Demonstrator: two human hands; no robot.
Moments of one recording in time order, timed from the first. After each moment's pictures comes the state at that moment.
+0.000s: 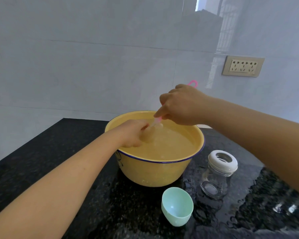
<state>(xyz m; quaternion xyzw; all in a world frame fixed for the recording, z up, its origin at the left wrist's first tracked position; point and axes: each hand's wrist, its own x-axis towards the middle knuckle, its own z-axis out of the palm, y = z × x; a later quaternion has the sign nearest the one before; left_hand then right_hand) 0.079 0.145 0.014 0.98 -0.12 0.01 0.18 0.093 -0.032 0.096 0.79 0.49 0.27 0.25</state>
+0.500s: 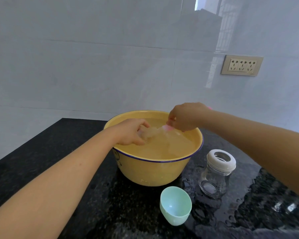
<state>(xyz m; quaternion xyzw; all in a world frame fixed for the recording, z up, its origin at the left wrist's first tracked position) 0.082 0.150 0.013 0.96 -0.11 -0.02 0.24 0.102 -0.037 0.074 0.97 0.22 0.03 0.12</state>
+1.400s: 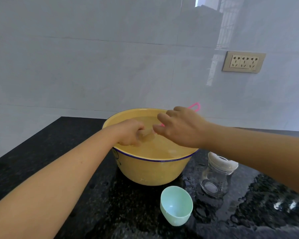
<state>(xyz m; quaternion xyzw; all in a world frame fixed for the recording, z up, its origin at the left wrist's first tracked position) 0.087 0.147 0.012 0.99 -0.12 -0.04 0.12 0.088 -0.040 0.041 0.75 0.45 0.35 0.34</state>
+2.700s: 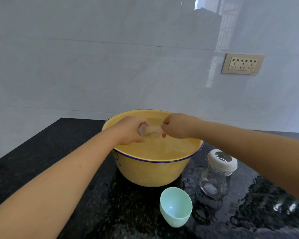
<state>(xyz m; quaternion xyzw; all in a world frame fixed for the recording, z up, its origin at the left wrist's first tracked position) 0.082 0.147 0.014 0.96 -0.13 0.05 0.22 0.087 -0.024 0.054 0.98 0.20 -0.04 -0.04</state>
